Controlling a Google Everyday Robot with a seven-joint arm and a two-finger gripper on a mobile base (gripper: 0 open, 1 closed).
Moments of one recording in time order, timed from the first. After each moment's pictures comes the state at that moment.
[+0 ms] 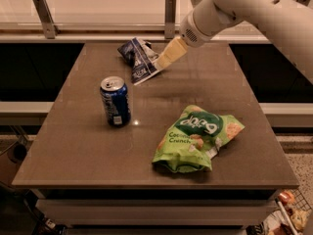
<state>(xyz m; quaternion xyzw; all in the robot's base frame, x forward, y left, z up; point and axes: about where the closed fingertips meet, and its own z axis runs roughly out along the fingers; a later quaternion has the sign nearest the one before) 0.708 -0.069 0.925 -0.44 0.81 0.06 0.37</state>
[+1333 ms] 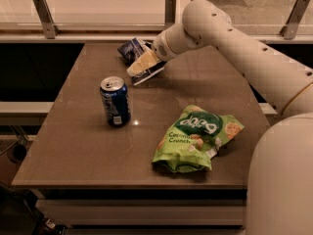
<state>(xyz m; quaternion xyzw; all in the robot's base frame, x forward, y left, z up) 0.764 0.028 0.856 -0.44 0.79 0.18 0.39</state>
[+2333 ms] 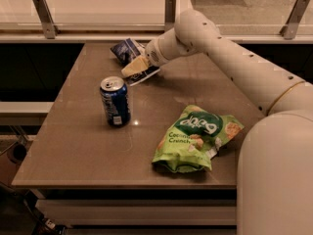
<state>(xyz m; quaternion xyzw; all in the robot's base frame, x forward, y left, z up) 0.772 0.059 0.831 -0.44 0.78 0.22 0.39</state>
